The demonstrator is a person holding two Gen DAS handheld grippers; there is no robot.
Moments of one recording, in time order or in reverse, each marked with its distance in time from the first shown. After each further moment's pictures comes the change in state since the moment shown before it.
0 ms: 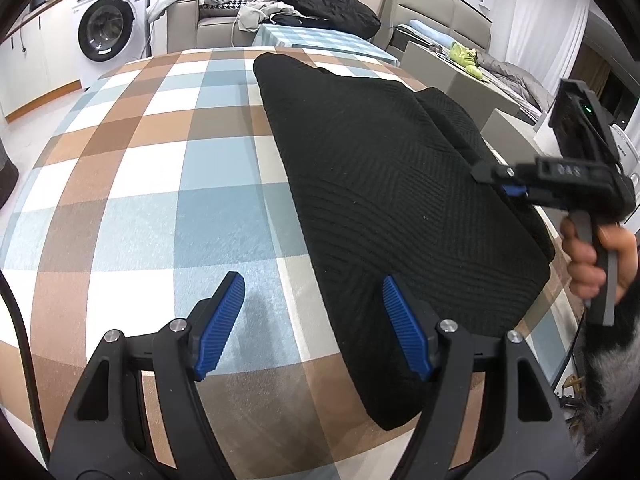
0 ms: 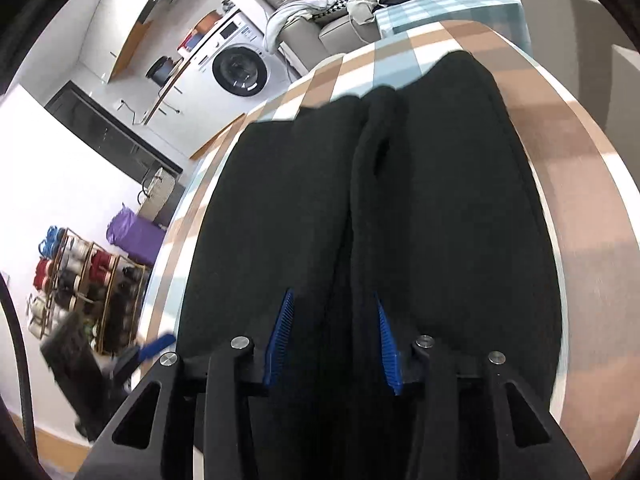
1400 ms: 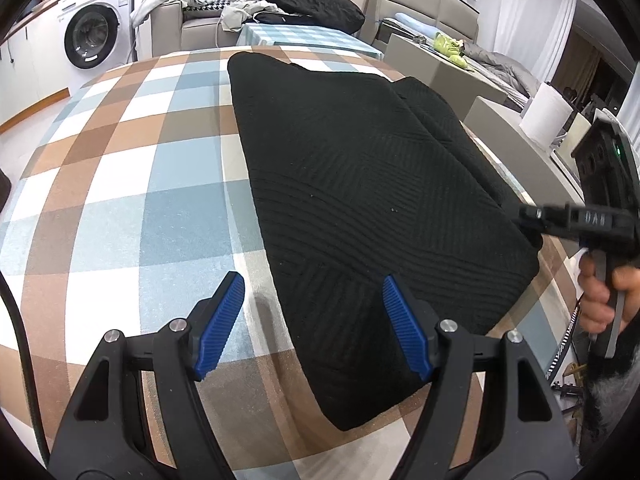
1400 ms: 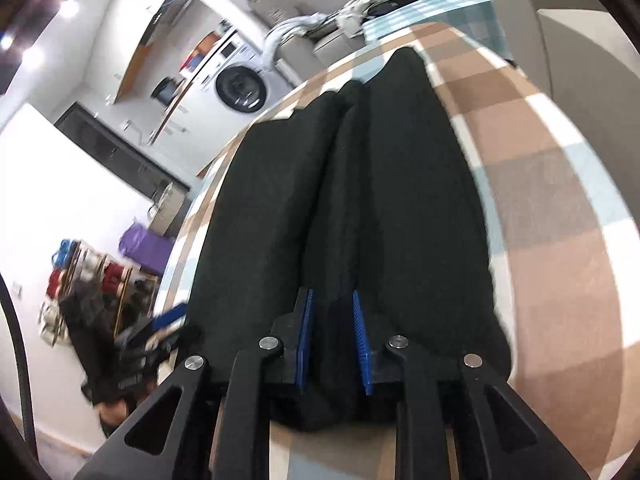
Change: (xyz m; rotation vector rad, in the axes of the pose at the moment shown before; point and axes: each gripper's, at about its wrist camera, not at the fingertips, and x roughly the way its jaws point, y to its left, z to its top) left arm 0.006 -0.018 0.000 0.046 0.014 -0.028; right arm -0.046 -0.019 -0.066 0.043 -0.058 0.035
